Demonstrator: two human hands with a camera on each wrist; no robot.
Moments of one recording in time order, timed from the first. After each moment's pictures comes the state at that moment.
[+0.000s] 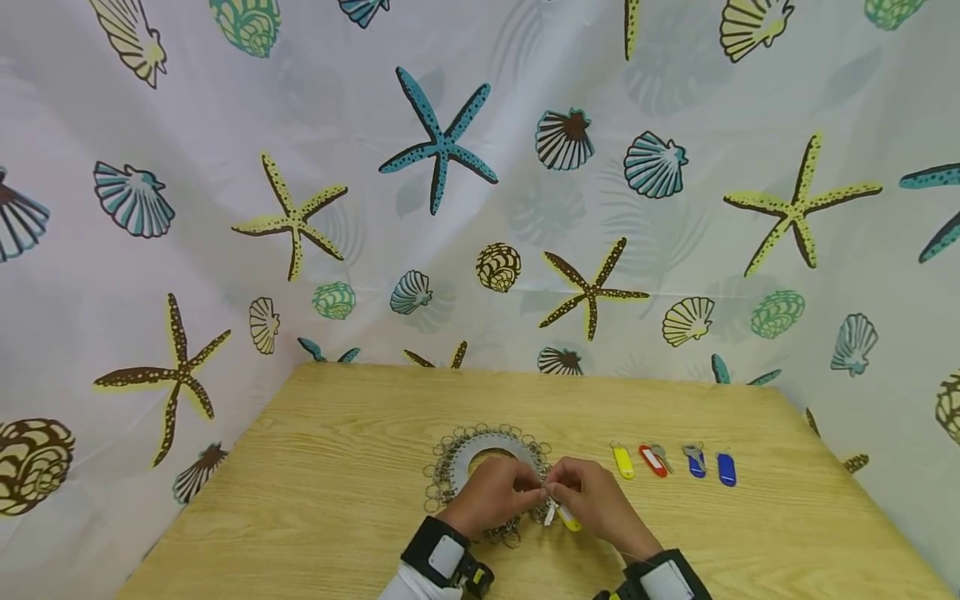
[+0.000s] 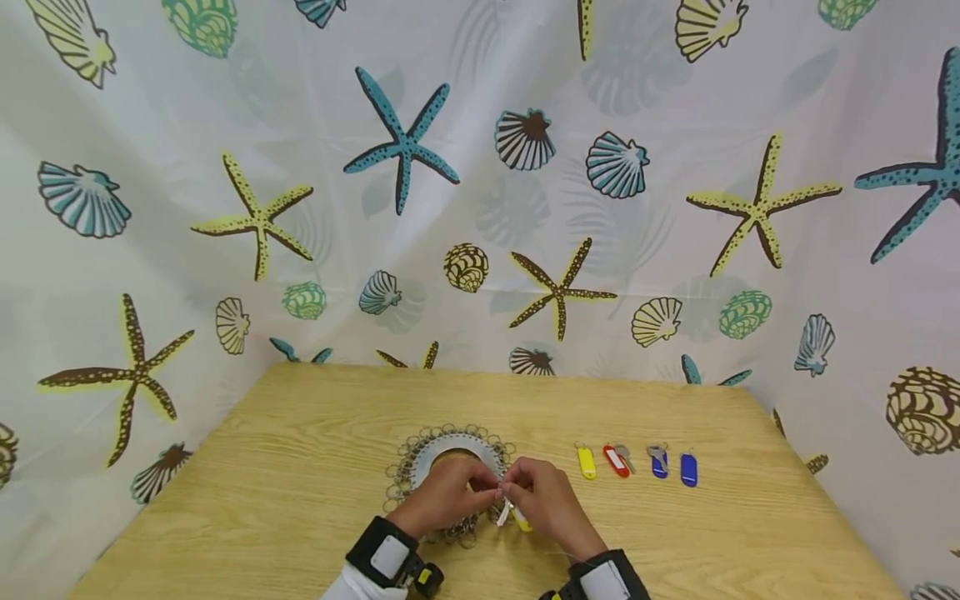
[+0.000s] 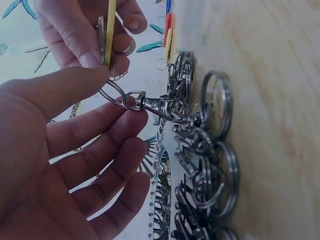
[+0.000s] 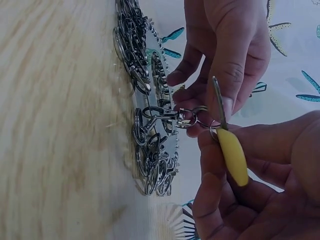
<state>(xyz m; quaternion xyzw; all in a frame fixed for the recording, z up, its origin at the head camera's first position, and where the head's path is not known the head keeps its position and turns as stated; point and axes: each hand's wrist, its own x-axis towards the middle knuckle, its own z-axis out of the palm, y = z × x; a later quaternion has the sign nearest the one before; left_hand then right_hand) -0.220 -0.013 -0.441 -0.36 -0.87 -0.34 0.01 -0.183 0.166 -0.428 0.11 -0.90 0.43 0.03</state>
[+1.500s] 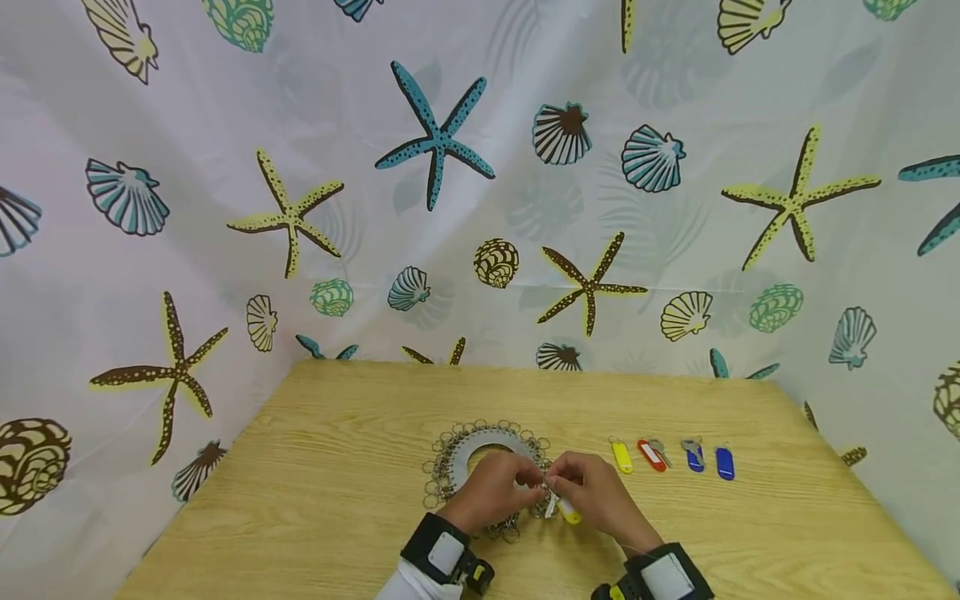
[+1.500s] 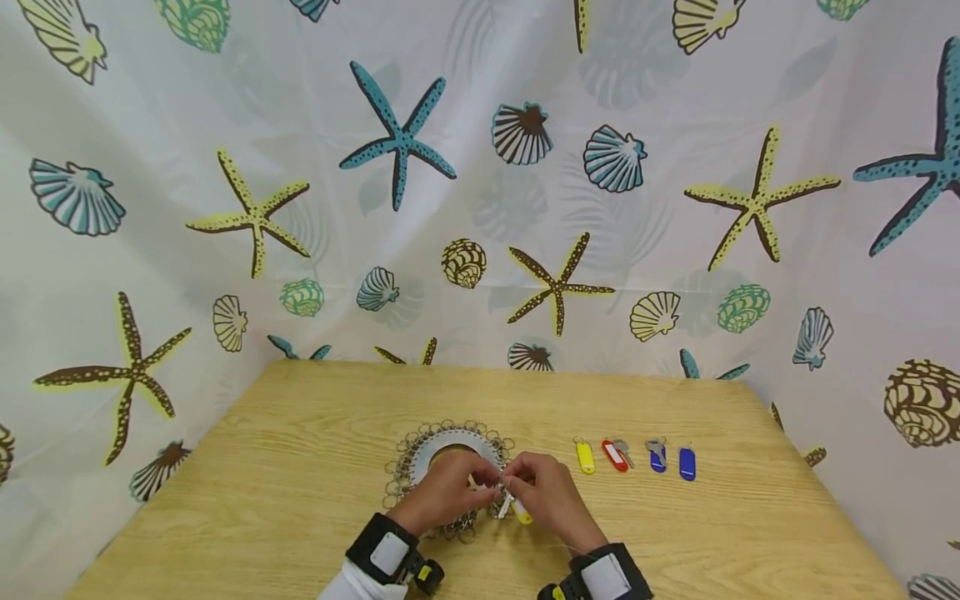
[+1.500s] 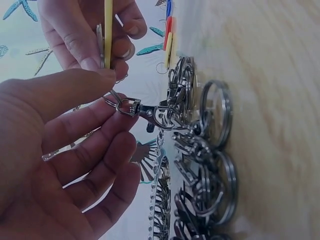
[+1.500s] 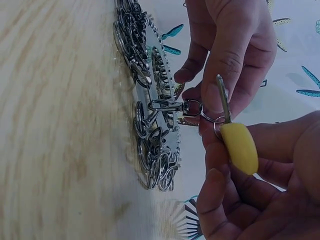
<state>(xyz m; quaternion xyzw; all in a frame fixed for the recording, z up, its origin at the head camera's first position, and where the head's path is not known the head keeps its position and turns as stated) -0.220 -0.012 -0.441 -0.37 -0.87 -0.32 0.02 -0.182 0.169 -0.427 0.10 -0.89 0.44 0.03</state>
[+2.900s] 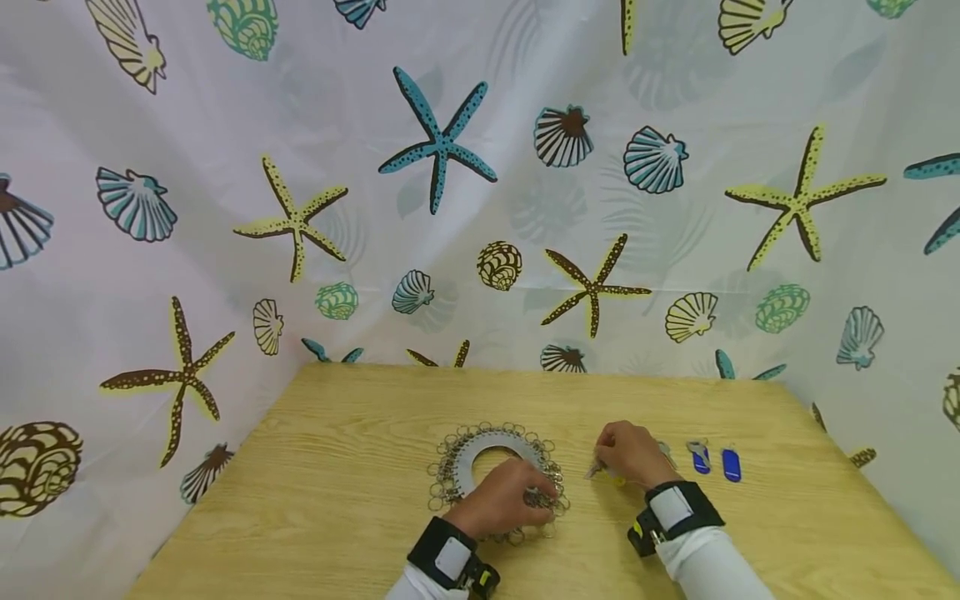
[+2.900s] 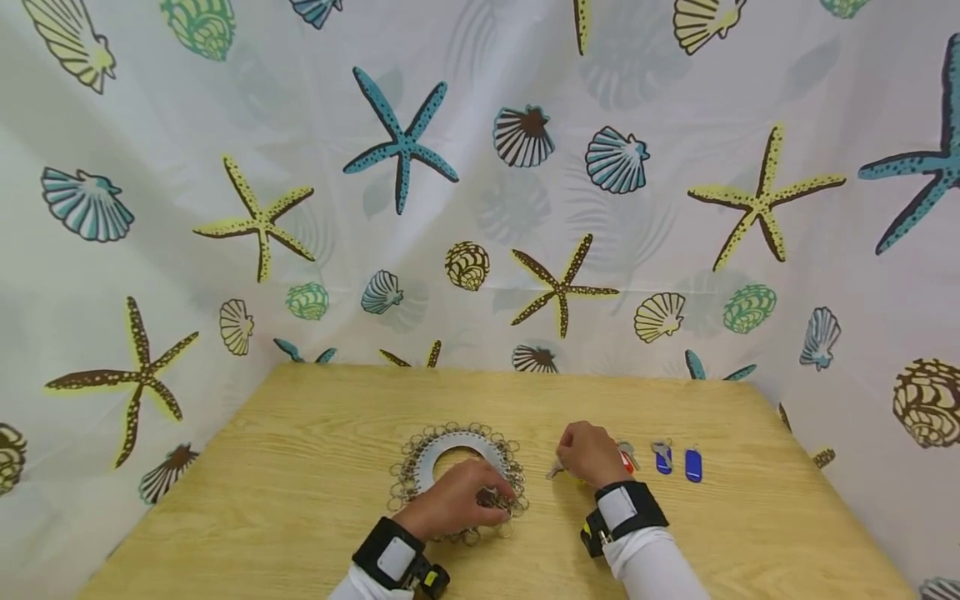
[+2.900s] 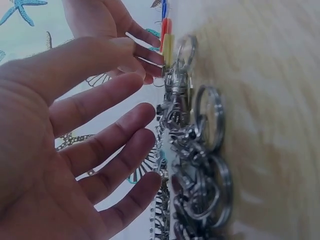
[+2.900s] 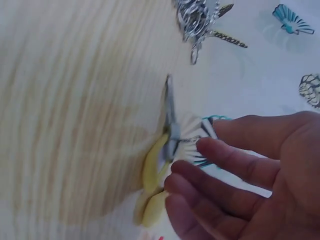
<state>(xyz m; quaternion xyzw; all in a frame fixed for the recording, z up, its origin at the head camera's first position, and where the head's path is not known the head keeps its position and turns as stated) -0.220 -0.009 -0.443 -0.43 -0.85 -0.30 -0.03 -0.232 0.225 -0.423 0.04 -0.96 0.26 0.05</state>
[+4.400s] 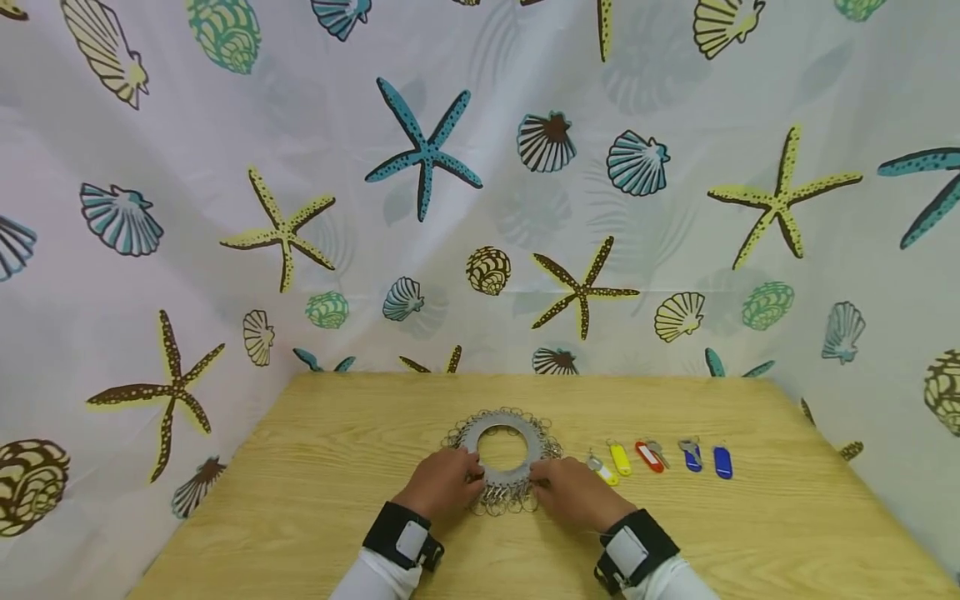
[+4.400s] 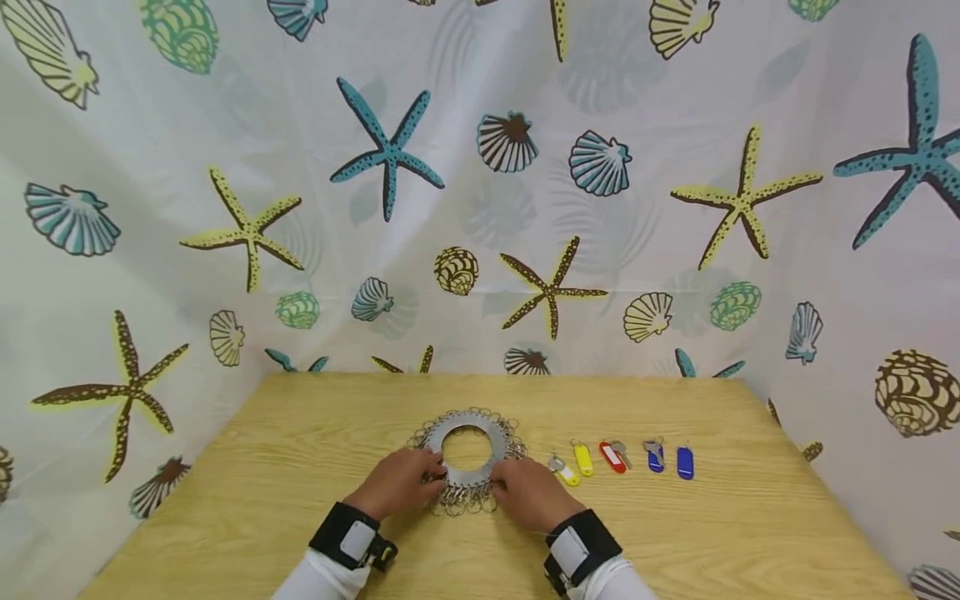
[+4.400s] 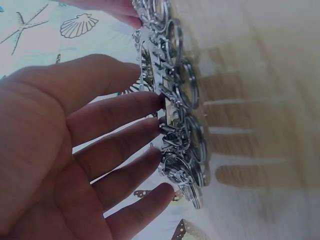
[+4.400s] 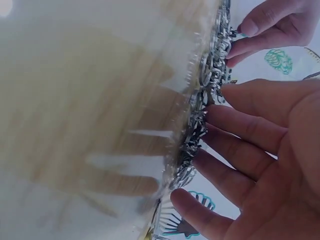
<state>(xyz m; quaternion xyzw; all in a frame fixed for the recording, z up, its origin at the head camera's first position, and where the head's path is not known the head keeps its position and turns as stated) -0.236 -0.066 -0.440 -0.32 -0.93 -0.16 0.06 -0.209 0.166 -0.440 0.27 -0.94 0.20 0.02</state>
